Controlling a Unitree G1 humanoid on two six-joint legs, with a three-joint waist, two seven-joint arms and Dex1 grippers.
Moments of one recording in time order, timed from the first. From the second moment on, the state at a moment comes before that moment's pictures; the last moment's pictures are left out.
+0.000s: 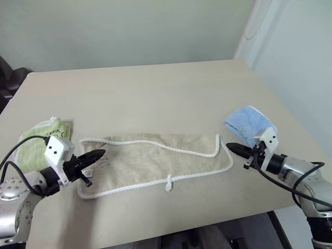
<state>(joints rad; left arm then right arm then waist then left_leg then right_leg) 0.14 0.77 0.45 -0.22 -0.54 0.41 -0.88 -0.10 -0.66 -0.14 -0.23 0.48 0.48 0.81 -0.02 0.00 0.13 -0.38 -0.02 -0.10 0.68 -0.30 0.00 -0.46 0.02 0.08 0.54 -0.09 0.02</state>
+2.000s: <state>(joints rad) 0.03 0.72 0.30 -0.10 -0.47 0.33 -0.89 -0.26 -0.79 0.13 -0.04 -0.03 -0.24 0.87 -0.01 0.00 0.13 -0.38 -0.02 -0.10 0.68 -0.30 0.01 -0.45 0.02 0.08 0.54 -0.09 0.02</state>
